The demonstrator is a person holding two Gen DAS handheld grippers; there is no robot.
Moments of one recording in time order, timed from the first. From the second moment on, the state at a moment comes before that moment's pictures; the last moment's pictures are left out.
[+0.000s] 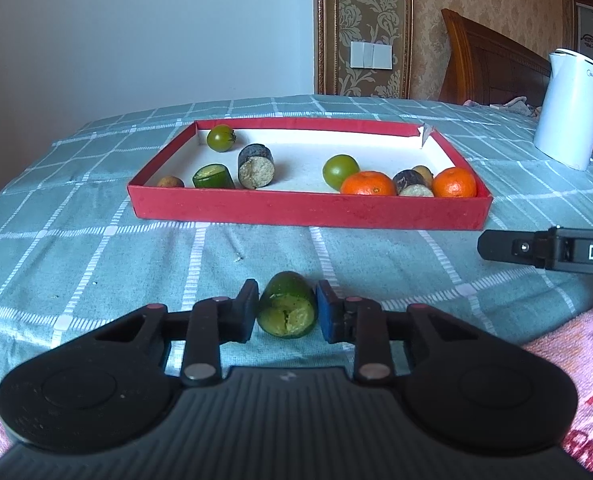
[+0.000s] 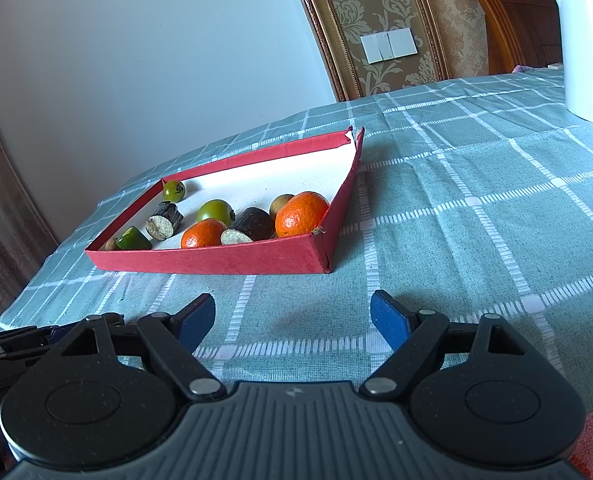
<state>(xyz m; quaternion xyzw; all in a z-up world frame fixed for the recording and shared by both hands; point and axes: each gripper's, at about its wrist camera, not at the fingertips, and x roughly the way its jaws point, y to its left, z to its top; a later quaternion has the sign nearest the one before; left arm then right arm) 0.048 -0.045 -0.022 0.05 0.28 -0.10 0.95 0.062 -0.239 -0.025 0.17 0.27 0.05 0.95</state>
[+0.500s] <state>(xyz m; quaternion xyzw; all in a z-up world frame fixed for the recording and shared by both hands) 0.080 -0.020 0.017 0.03 0.23 -0.06 0.97 0.062 -0.239 -0.025 0.17 0.27 0.05 0.95</state>
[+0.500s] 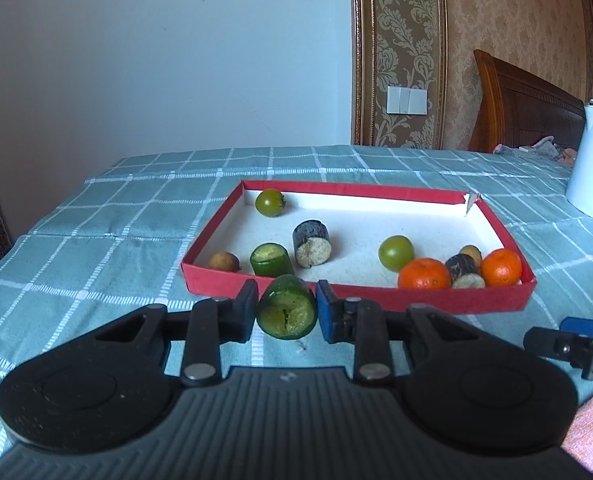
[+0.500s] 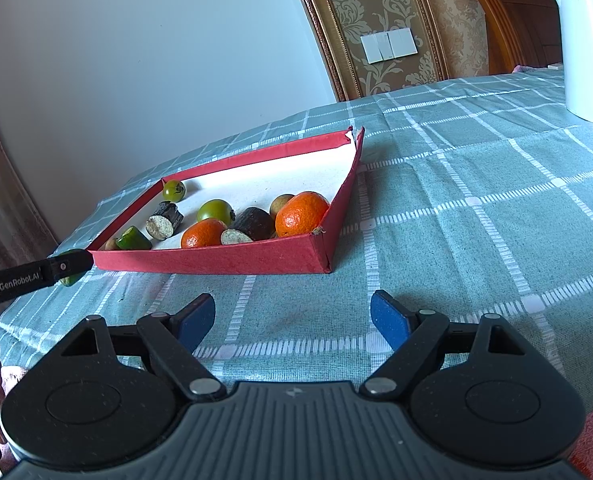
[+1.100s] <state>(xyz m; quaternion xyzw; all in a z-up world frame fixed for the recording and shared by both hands) 0.124 -0.004 0.021 0.01 0.22 -0.03 0.97 0.062 -0.239 -0.025 0.17 0.27 0.05 0.95</state>
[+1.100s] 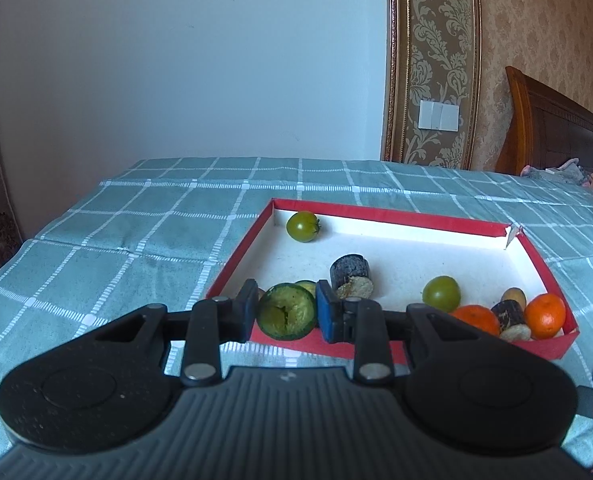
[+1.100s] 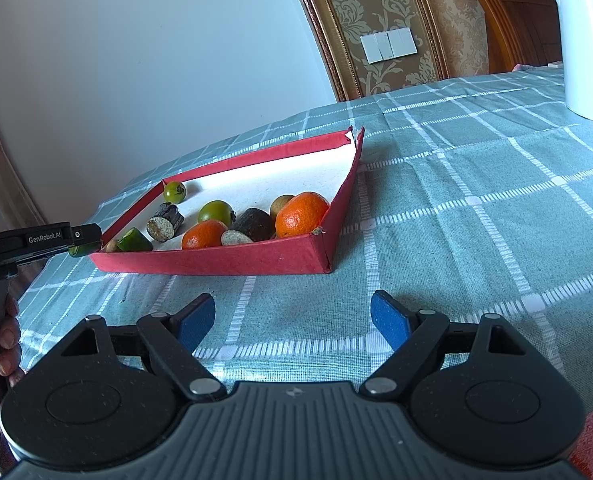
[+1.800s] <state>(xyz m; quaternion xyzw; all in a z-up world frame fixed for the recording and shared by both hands) 0.161 0.005 0.023 -0.01 0.22 -0.03 0.98 0.062 -0.239 -0.026 0.17 0.27 0.05 0.95</state>
